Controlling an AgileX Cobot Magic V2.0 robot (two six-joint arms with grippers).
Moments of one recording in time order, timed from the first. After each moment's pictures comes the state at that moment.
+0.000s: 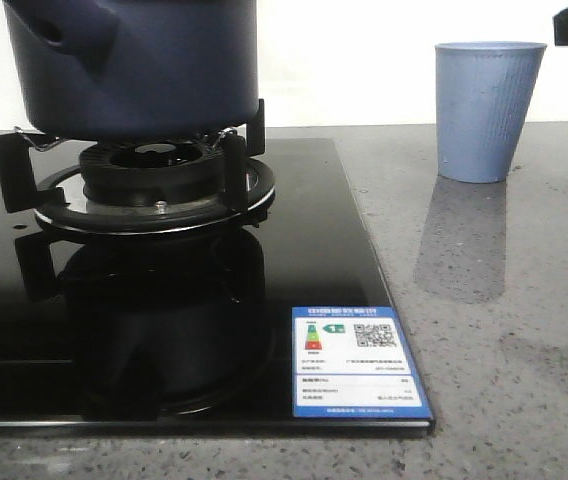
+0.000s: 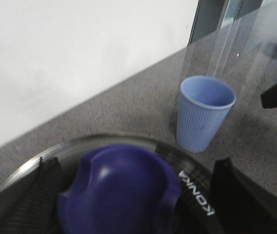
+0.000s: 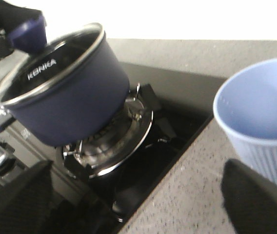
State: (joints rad) left arm -0.18 1.40 -1.18 -1.36 0.74 1.46; right arm -0.33 1.34 -0.82 -1.61 -1.18 1.57
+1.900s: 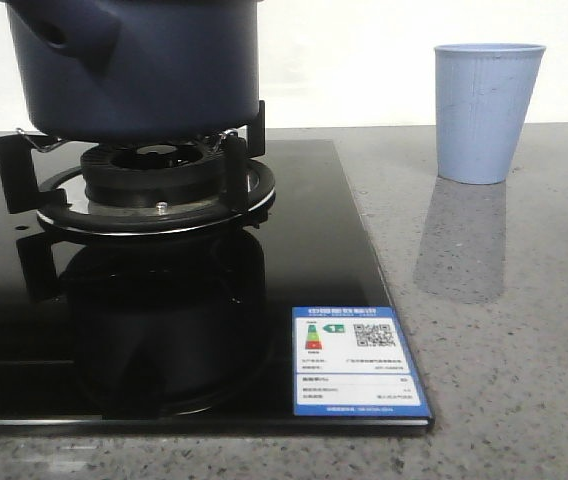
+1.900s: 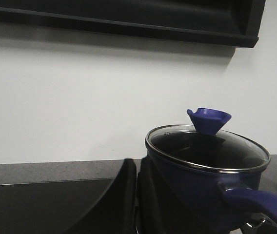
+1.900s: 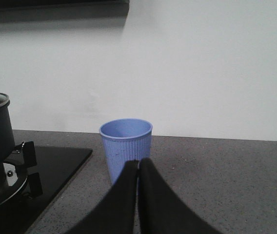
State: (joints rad) left arm -0.02 0.19 -0.37 -1.19 0.26 1.08; right arm -0.09 0.17 -0.26 -1.83 -0.25 1.89
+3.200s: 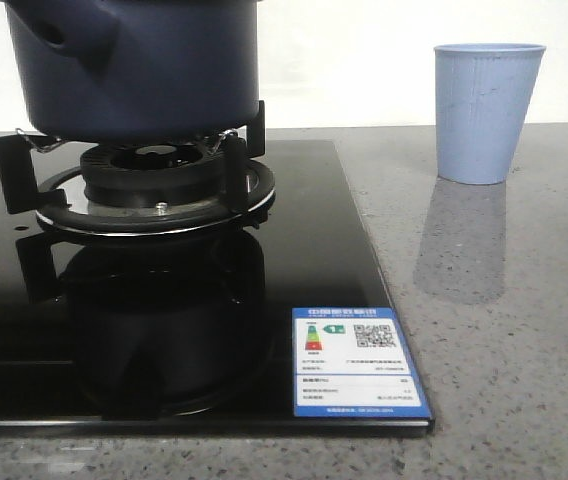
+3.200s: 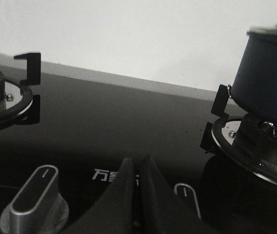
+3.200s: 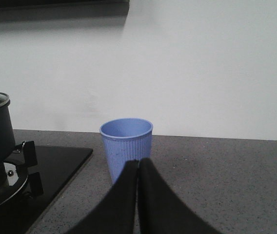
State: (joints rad) left arm -0.02 0.00 0.00 -0.09 0.11 -0.07; right arm -0.09 0.17 -0.26 -1.83 -0.25 1.89
